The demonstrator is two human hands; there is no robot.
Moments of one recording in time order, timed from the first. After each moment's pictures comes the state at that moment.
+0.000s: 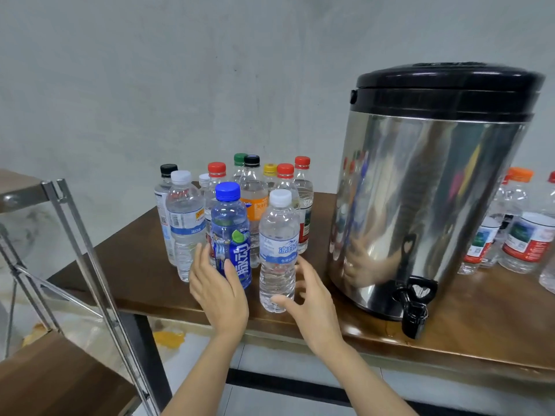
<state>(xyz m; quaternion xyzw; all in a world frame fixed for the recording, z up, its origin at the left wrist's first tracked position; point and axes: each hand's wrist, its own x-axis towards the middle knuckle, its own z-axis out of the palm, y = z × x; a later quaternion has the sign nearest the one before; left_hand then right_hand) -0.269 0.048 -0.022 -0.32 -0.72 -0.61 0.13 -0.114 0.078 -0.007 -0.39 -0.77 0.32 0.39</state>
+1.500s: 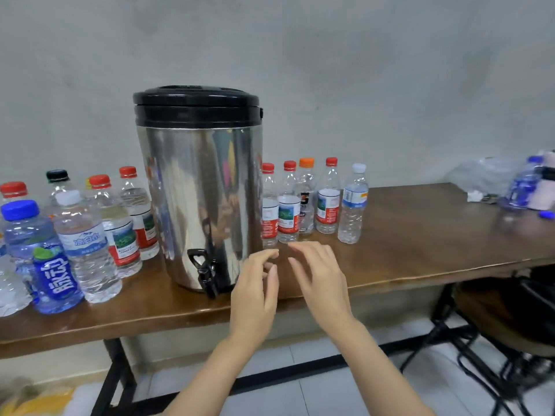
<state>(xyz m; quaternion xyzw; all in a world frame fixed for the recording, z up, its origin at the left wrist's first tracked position) 0.051 0.038 0.028 -0.67 -0.43 -0.60 -0.04 0.190 0.060 0.047 -0.43 -0.74 -0.03 0.51</state>
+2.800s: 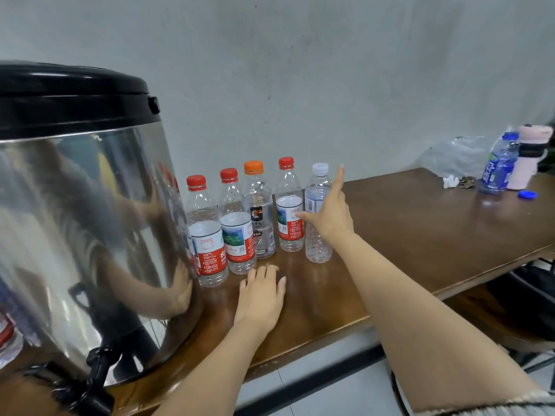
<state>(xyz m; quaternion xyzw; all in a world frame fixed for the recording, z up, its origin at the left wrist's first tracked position) 0.141 0.234 -0.006 -0.76 -0.62 -0.19 -0.03 0.304 0.291 0.103 -0.68 -0.57 0.11 0.45</state>
